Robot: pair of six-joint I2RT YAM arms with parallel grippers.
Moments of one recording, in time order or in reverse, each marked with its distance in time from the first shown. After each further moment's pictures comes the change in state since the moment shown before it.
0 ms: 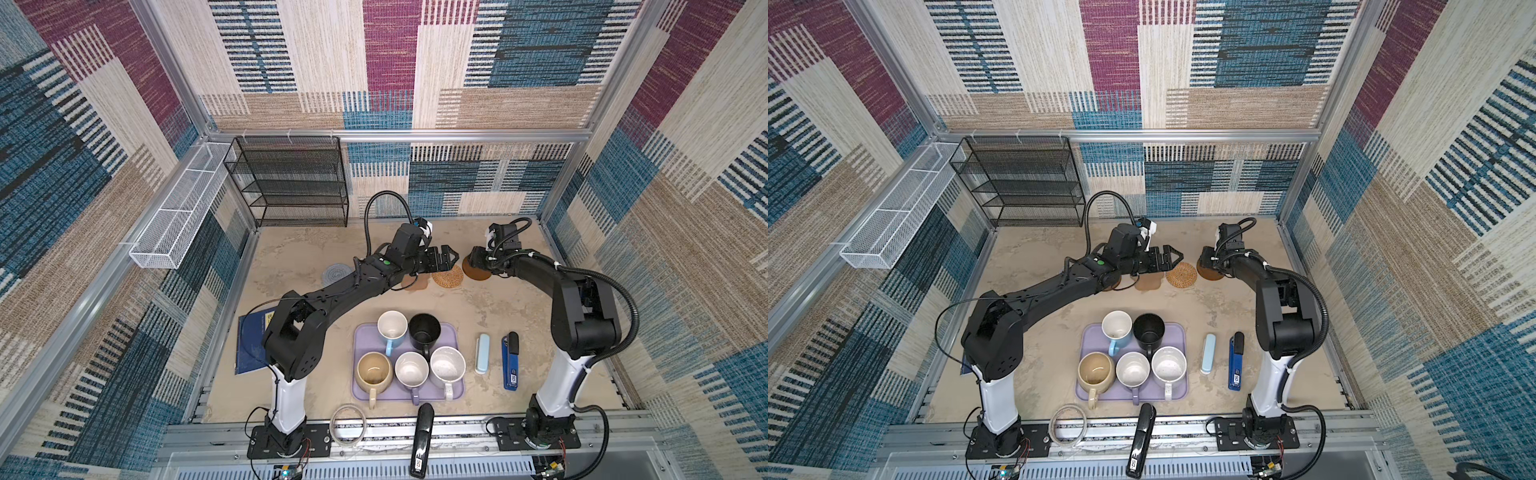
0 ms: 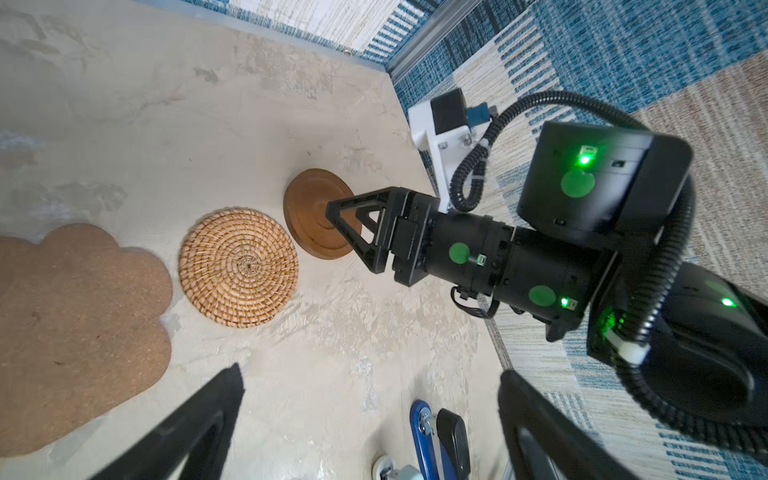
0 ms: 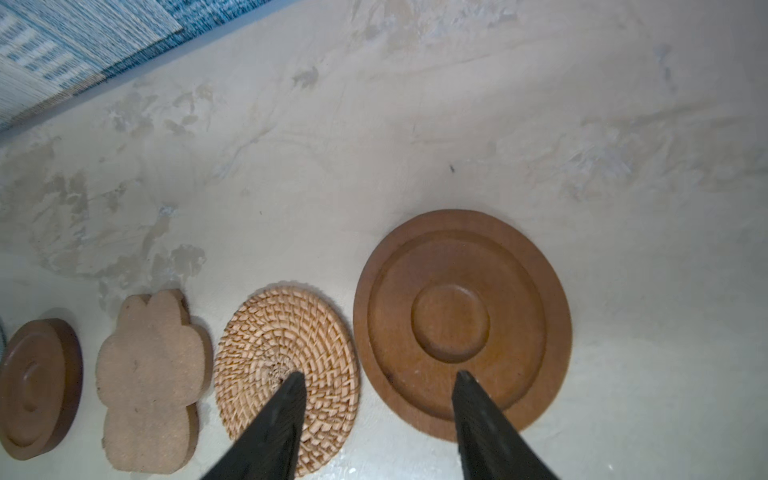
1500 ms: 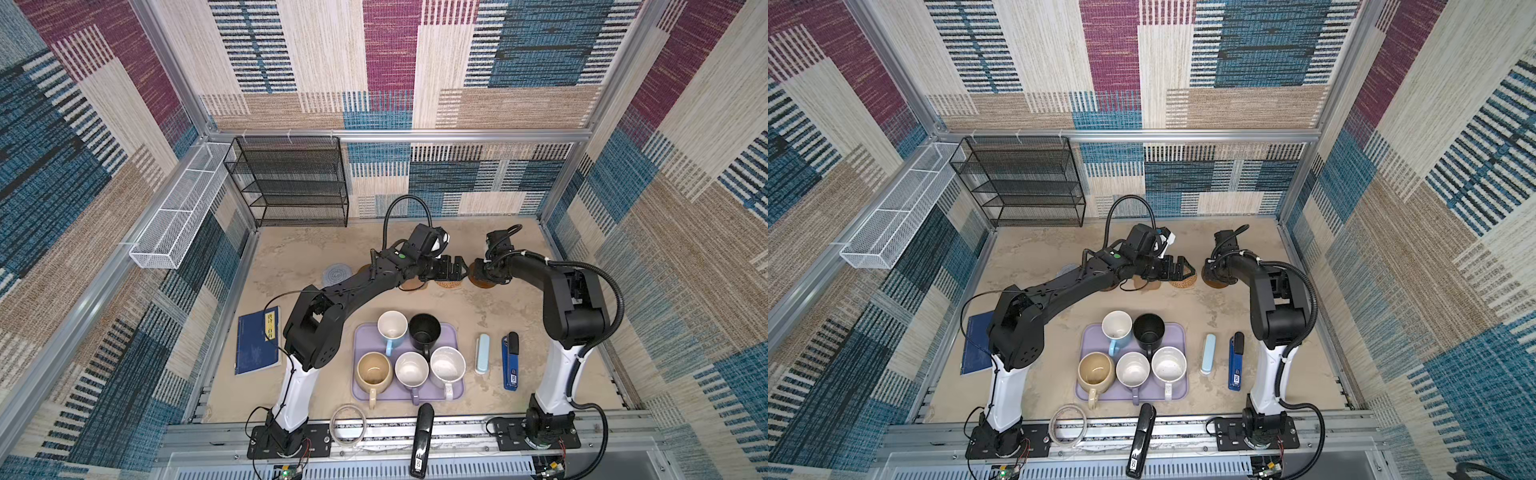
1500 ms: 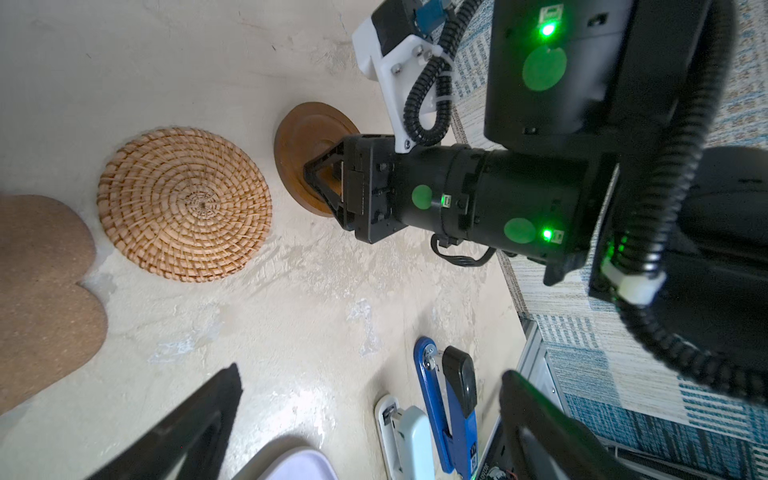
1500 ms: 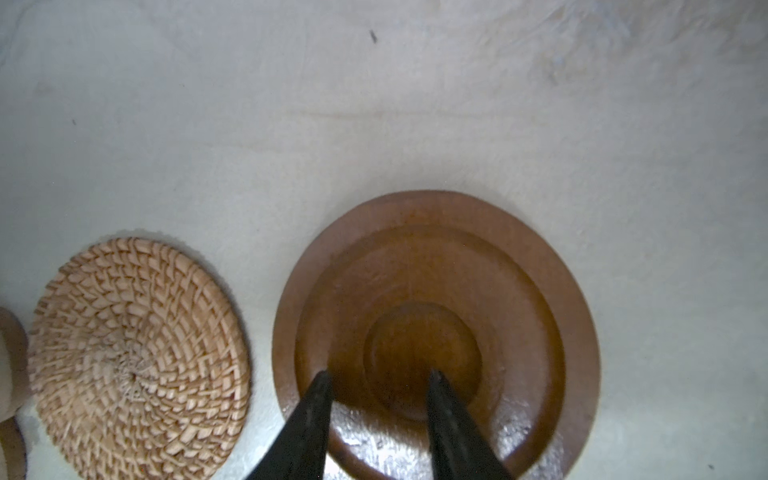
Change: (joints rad) left arm -0.032 0.125 0.185 -0.253 0.129 0.100; right arm -0.001 0.088 0.040 -0.161 0.114 -0.036
